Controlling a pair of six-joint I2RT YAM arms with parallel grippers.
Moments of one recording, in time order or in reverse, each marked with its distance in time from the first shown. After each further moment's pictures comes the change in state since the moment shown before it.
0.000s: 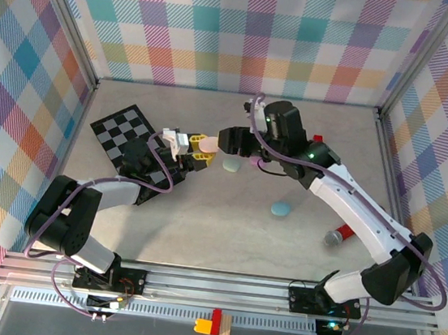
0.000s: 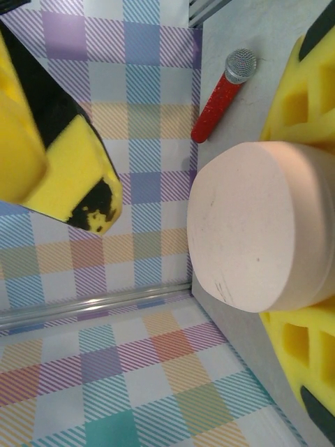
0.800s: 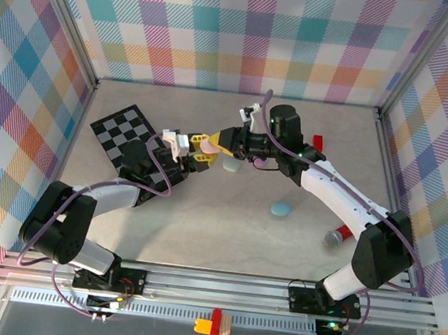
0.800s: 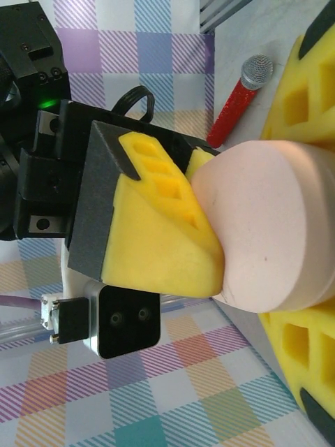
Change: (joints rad) left arm -0.039 -0.052 -0.002 -0.006 -0.024 0.001; right arm -0.108 0.109 -0.208 0.458 -0.525 0.461
